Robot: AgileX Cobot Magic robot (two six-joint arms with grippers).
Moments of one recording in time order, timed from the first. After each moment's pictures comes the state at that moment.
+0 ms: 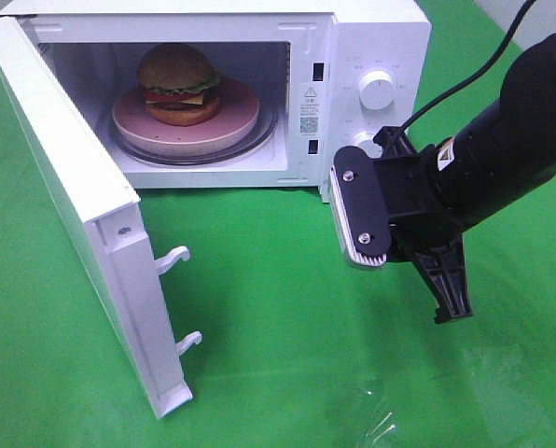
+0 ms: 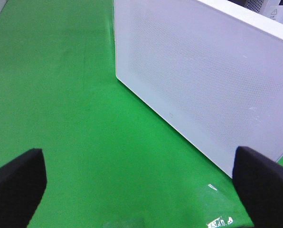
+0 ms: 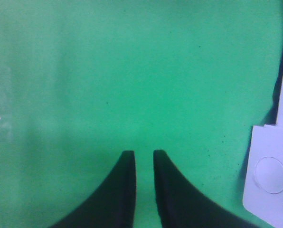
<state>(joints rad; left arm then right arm) -0.05 0.00 -0.51 -0.15 1.04 0.08 0.54 1.58 -0.83 0.12 0.38 -1.39</state>
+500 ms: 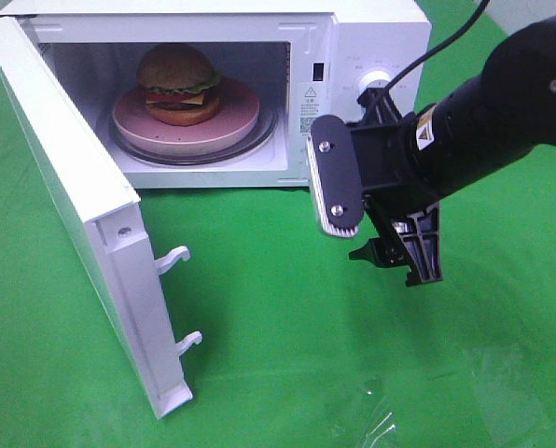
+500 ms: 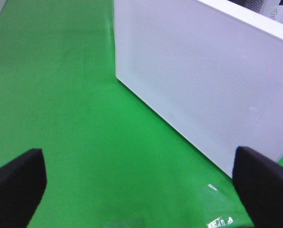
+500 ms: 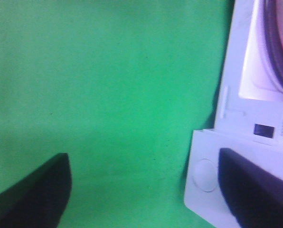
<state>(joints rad) -0.05 0.00 -0.51 -0.15 1.04 0.08 0.59 1.58 -0.90 -0.09 0.32 -1.16</state>
